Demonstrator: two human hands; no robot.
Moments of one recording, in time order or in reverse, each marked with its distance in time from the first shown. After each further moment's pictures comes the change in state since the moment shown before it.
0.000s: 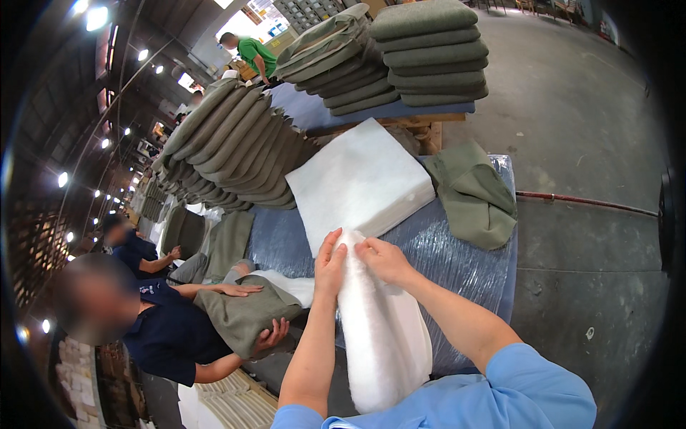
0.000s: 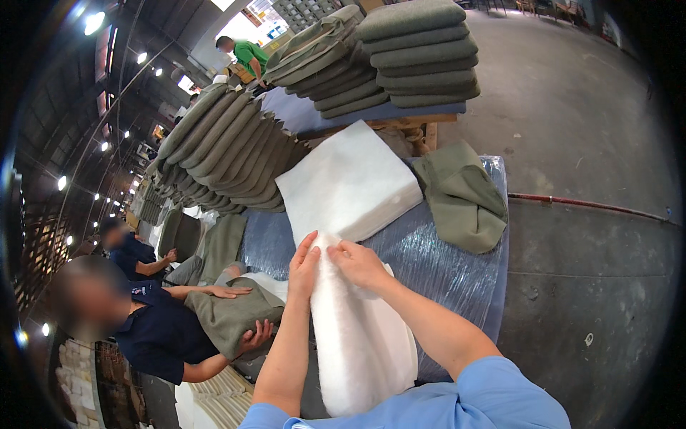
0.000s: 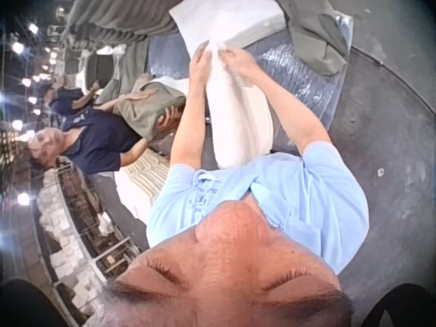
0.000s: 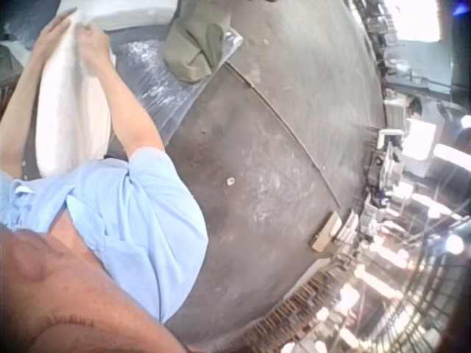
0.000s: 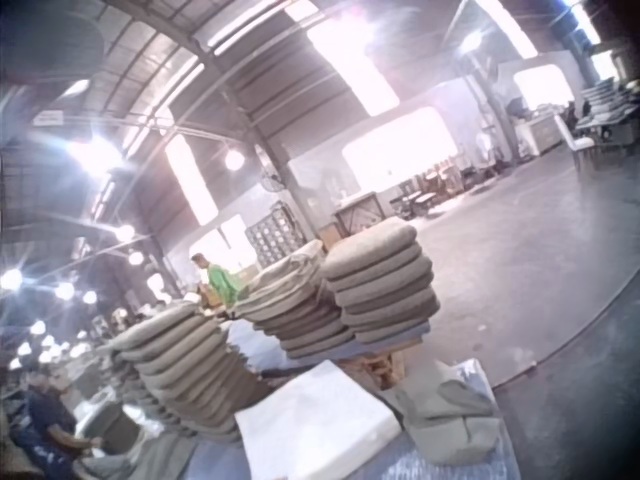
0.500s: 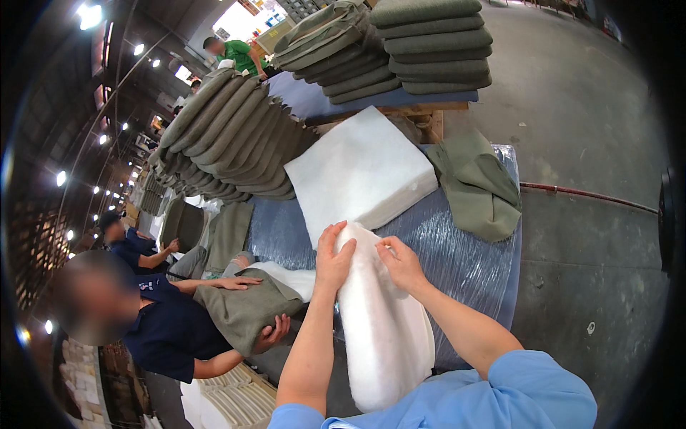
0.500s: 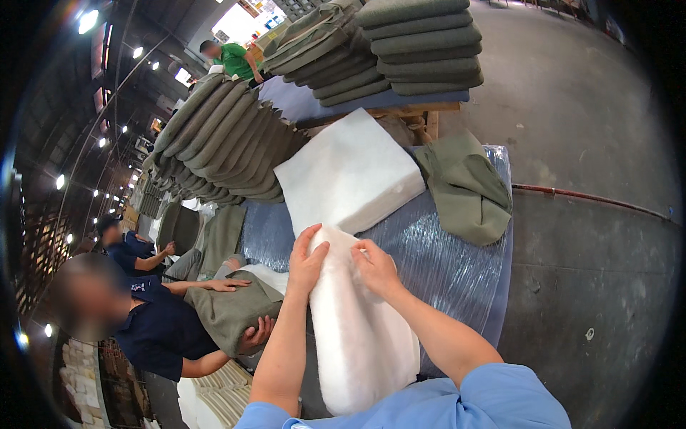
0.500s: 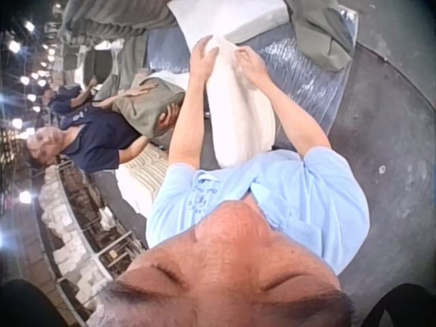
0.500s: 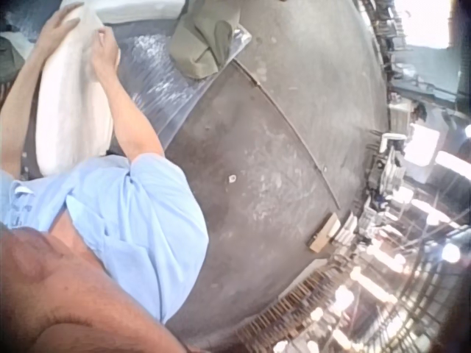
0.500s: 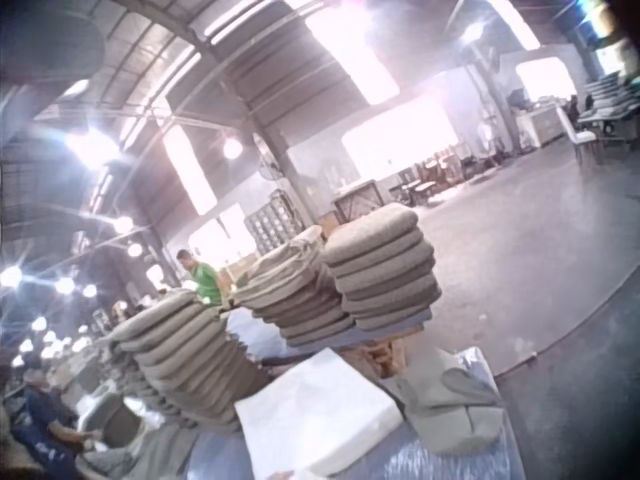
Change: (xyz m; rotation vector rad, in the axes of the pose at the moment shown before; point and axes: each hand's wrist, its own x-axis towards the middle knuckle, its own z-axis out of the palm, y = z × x) left_hand -0.004 0.005 -0.006 0.590 0.049 0.185; right_hand -0.025 0.047 0.008 0.037 0.112 0.026
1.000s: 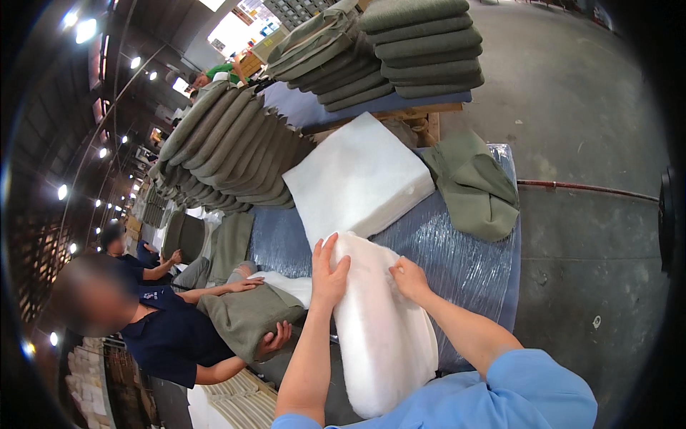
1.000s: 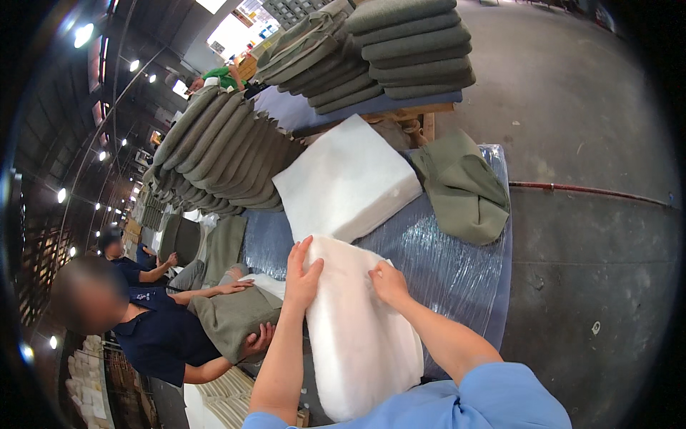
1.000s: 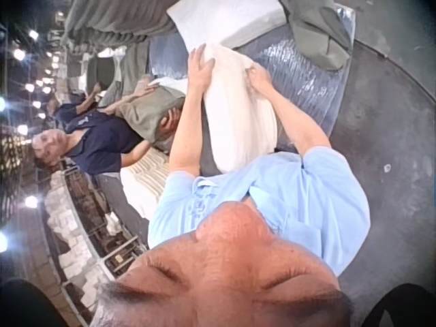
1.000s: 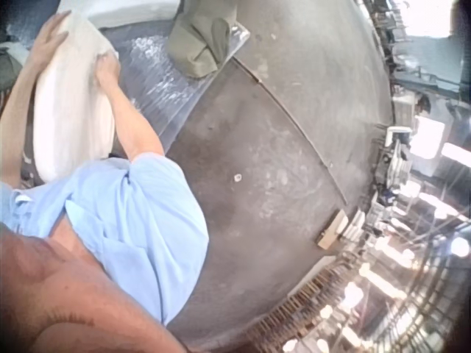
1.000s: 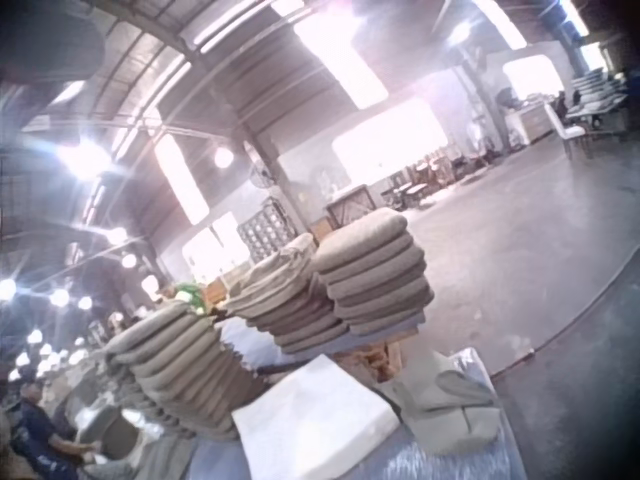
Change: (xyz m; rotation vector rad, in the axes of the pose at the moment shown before) left_hand -0.016 0.014 -0.007 0.127 -0.057 0.027; right_hand -0.008 0.054 -0.012 -0.307 0.033 0.195
